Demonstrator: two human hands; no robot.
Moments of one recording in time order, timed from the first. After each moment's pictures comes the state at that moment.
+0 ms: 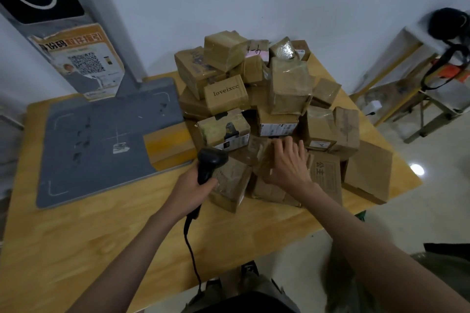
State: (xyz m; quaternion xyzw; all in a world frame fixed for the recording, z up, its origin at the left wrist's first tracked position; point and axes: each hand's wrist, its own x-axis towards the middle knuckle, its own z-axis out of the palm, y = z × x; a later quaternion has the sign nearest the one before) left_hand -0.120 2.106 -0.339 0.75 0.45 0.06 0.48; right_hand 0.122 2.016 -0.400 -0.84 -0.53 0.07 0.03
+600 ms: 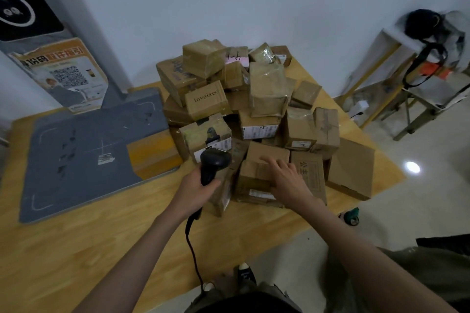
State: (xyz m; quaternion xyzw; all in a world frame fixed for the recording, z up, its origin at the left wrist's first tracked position) left_hand -0.076 2.084 -0.346 0.75 0.44 0.07 0.48; right_hand 0.136 1.956 -0.395 -0.84 -0.49 0.21 0.08
